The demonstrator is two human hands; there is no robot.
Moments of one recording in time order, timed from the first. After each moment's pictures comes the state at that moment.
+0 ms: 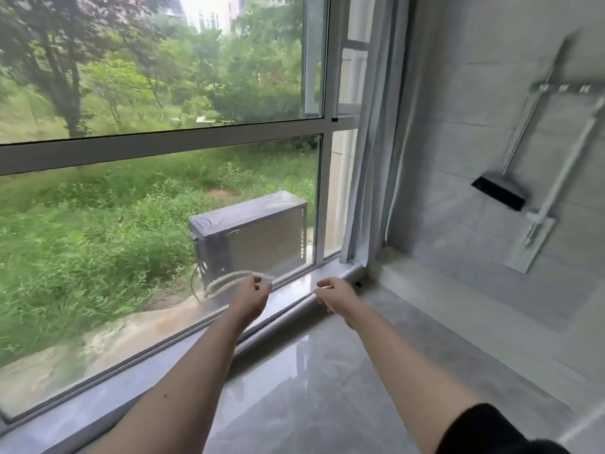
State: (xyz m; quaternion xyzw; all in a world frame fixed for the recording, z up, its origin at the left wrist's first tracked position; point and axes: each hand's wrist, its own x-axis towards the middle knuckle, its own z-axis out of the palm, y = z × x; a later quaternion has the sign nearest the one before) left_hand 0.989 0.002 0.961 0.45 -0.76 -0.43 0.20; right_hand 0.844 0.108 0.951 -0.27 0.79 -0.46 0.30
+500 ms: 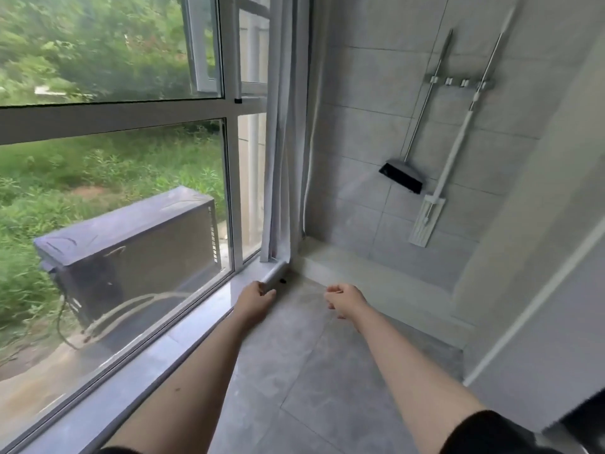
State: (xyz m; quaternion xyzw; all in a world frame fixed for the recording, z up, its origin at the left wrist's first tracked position) left_hand 0.762 -0.079 0.909 0.32 -0.82 -0.48 0.05; right_hand 0.664 0.089 0.914 -0.06 0.85 -0.49 0.21
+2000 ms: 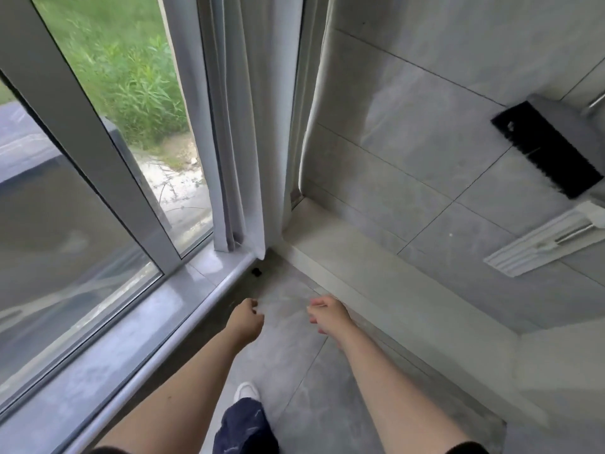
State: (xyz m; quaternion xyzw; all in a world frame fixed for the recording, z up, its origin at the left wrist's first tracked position) left_hand 0.075 -0.305 0.606 0.42 -0.75 -0.49 -0.16; right_hand -0.018 -0.159 0.640 0.04 0.82 -0.40 0.40
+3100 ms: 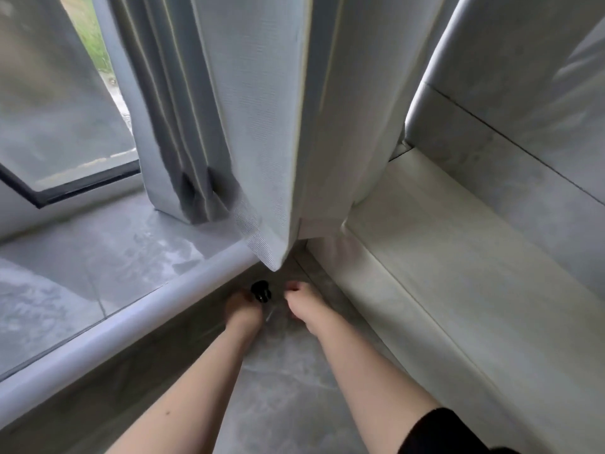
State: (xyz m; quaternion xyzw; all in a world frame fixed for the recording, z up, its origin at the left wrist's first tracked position) left_hand -0.193 -0.460 -0.004 0.63 -0.62 -0.47 0.00; right_hand -0.284 -0.402 0.010 -0.12 0.82 -0.30 0.47
